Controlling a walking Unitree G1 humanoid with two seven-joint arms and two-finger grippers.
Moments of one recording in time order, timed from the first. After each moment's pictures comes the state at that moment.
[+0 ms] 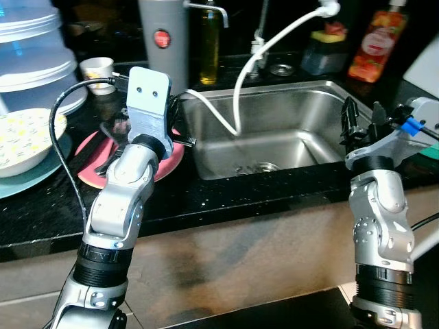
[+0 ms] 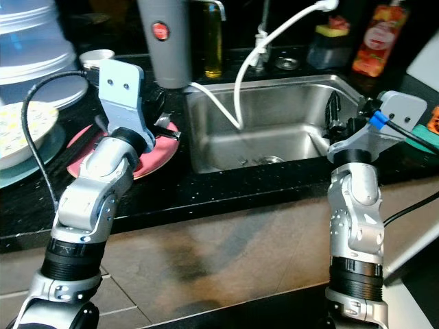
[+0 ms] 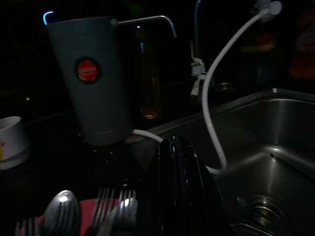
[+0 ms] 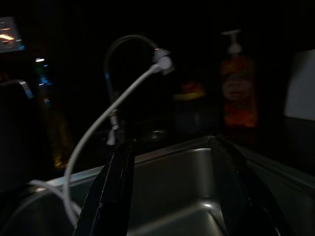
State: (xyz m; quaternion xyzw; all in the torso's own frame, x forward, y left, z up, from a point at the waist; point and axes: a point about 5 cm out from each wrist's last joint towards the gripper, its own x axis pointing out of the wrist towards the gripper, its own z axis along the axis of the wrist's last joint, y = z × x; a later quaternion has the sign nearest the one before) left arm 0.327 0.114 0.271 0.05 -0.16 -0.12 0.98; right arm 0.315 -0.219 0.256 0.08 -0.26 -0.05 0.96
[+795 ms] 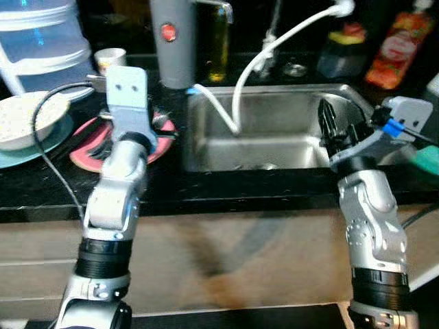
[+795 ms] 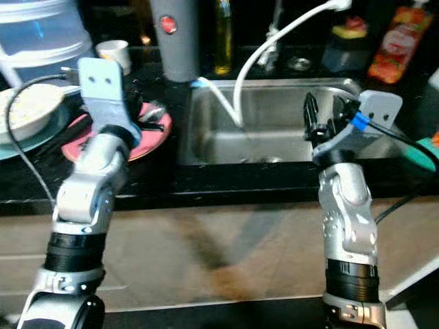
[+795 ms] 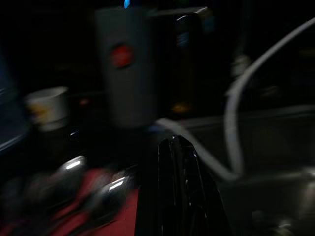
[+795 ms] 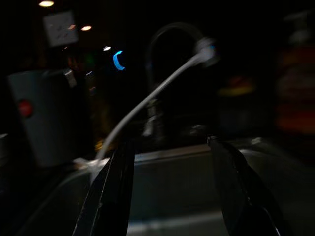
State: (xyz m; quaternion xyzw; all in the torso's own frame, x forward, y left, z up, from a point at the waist) left arm 0.340 0.128 0.274 0.02 -0.14 -0.04 0.99; right arm 0.314 -0.203 0.254 0.07 -0.25 0.02 0.97
